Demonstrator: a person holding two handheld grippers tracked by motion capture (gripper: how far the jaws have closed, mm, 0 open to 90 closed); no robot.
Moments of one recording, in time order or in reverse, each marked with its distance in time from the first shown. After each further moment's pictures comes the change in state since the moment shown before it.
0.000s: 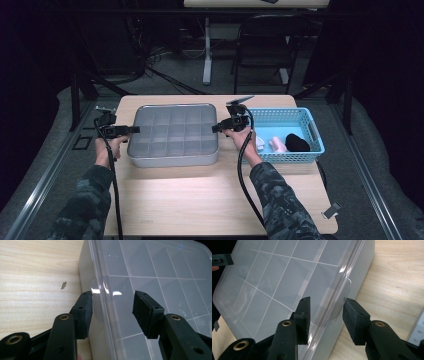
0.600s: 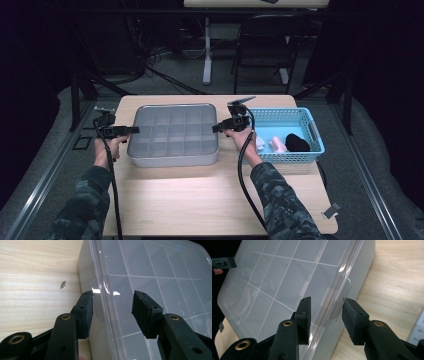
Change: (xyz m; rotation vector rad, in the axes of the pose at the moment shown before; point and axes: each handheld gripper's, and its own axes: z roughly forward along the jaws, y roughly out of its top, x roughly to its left) left arm 0.003 -0.003 -0.001 -0.022 -0.019 -0.014; right arm -0.004 -0.001 -0.001 -0.007 0.029 0.014
